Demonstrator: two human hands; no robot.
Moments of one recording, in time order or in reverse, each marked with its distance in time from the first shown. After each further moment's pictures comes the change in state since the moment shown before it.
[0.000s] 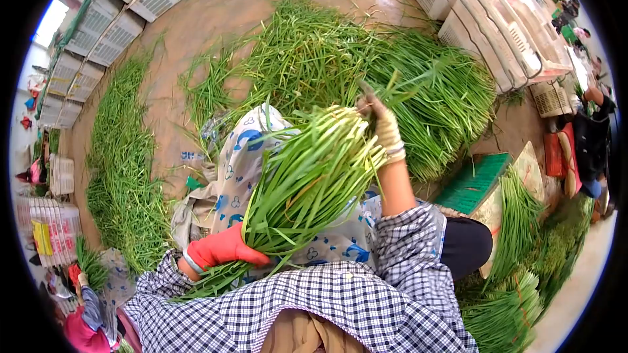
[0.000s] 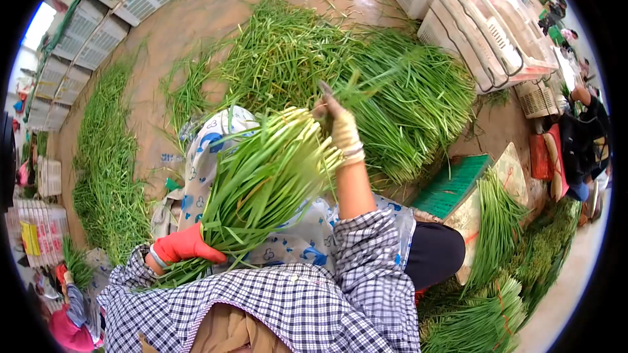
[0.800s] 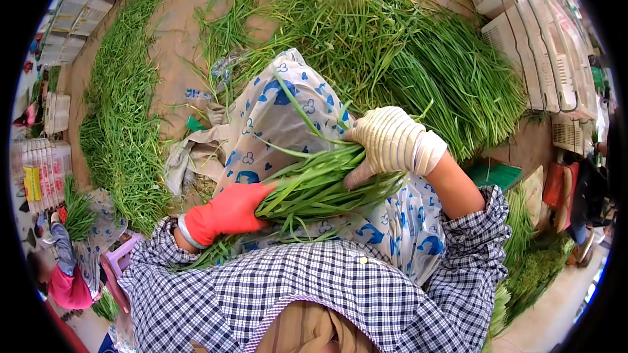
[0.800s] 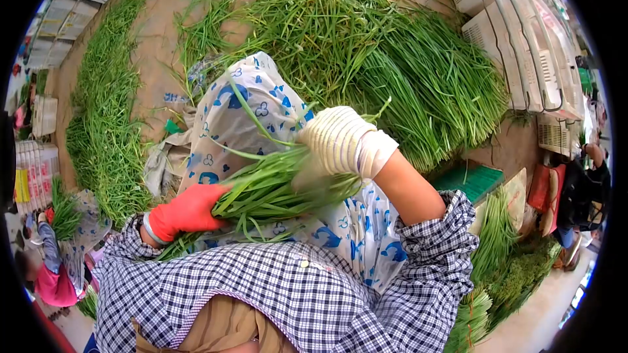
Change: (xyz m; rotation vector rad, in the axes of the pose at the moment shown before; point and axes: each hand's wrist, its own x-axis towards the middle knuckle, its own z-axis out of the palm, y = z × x) left_hand -0.003 -0.019 -0.017 0.839 0.144 0.096; right_hand -0.034 -0.031 0.135 -1.998 -1.170 0.306
